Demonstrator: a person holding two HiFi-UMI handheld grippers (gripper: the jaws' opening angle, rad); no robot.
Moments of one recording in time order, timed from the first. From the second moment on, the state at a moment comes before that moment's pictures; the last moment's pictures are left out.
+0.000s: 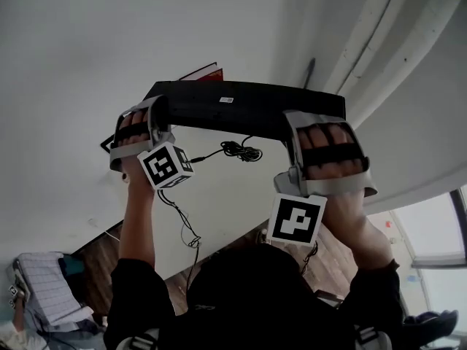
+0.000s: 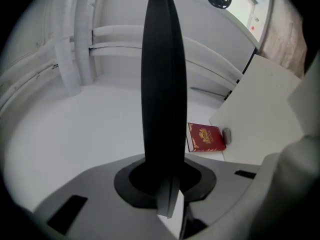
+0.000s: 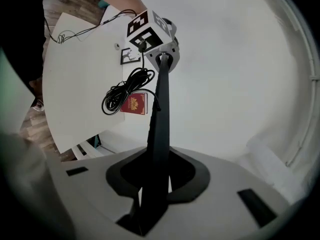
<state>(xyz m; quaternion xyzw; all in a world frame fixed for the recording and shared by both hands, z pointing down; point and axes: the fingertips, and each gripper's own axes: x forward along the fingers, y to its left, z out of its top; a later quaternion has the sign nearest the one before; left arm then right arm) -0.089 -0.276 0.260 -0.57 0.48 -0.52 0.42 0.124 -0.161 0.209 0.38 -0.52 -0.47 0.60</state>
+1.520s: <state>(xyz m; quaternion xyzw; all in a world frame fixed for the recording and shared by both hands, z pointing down) -0.206 -0.099 0.246 -0.40 0.51 -0.65 0.41 -0.077 -0.309 0.297 0.28 -0.62 -0.59 0.43</state>
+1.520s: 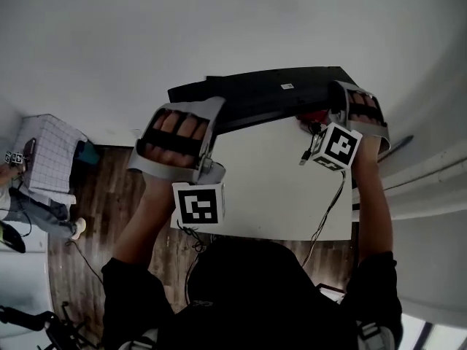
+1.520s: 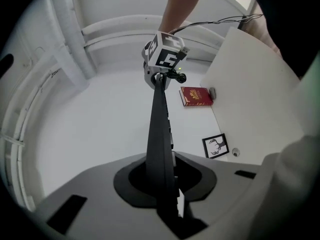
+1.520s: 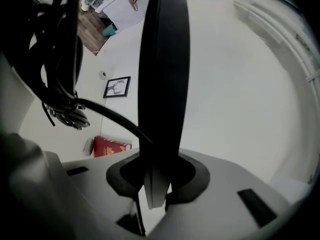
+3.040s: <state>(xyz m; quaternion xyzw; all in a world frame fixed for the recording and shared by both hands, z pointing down) -0.207 -0.162 0.338 -0.58 0.41 -0.61 0.37 0.026 -0.197 0.312 0.26 -0.60 -0.43 0.62</state>
